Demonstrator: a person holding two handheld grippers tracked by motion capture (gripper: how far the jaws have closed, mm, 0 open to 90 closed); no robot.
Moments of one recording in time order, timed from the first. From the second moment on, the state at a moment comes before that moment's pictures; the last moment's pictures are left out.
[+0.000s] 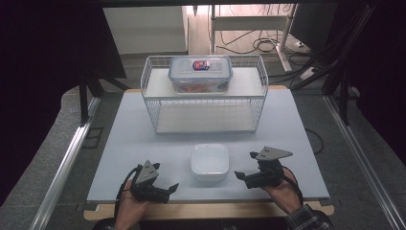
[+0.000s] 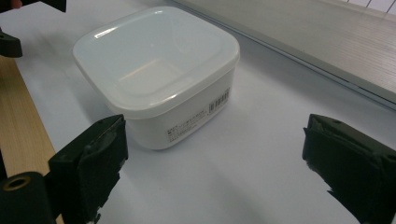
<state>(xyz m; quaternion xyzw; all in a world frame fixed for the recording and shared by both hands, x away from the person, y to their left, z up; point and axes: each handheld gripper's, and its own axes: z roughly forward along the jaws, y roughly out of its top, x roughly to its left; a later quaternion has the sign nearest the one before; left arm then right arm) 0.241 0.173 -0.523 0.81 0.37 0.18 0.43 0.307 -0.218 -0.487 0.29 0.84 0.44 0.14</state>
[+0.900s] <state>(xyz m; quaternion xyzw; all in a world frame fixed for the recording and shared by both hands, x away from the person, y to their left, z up) 0.259 0.153 -0.493 0.82 0.36 0.16 0.42 0.315 -0.205 -0.471 0.29 0.86 0.41 0.12</state>
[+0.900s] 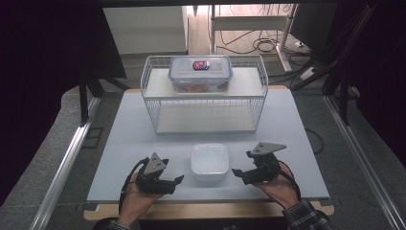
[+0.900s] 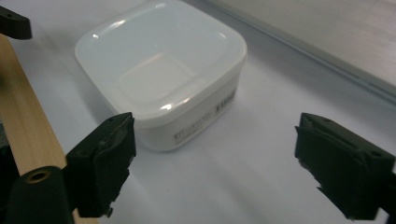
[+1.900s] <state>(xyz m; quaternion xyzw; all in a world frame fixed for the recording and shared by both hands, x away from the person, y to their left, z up) 0.324 0.117 -0.507 0.81 0.36 0.00 0.46 0.348 -0.174 -0.486 0.32 0.85 0.42 0.01</state>
